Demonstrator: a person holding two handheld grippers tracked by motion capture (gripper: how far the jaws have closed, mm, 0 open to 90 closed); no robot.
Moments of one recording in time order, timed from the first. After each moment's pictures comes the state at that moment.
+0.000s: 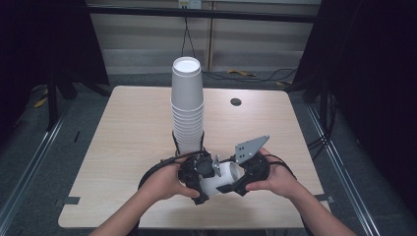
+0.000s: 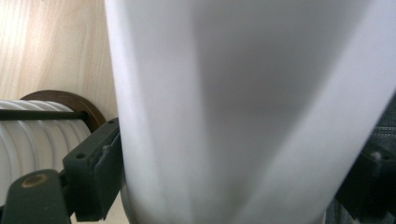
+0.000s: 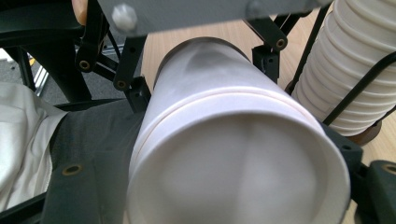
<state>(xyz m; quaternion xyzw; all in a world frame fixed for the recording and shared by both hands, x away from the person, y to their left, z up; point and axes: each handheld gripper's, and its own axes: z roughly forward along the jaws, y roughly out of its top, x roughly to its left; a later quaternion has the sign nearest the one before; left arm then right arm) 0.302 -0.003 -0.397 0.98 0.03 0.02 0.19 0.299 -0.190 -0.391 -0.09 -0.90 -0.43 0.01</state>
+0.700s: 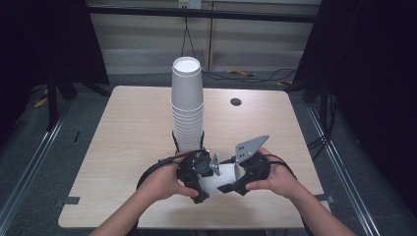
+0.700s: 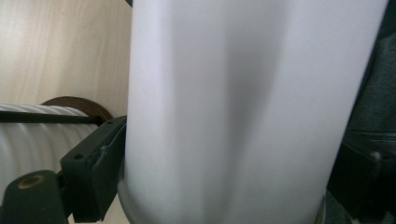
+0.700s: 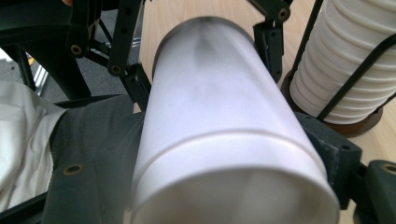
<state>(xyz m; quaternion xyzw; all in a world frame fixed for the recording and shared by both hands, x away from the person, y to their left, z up) 0.302 0.001 -0.392 0.98 0.02 0.04 0.20 0.301 -0.192 -0.394 -0.11 -0.90 -0.41 0.01</state>
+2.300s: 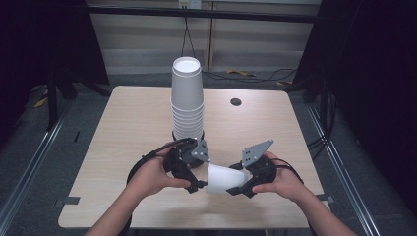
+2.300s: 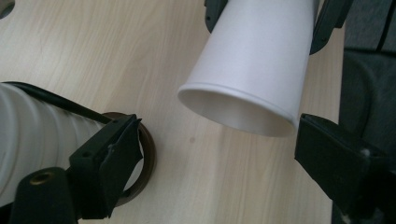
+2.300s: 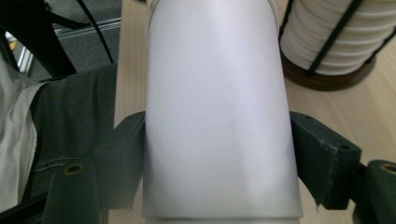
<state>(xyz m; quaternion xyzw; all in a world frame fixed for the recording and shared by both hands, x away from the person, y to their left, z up) 0.312 0.032 -0.365 0.95 0.06 0.06 0.30 0.300 -0.217 -0.414 -0.13 -0.92 -0.37 0.00</state>
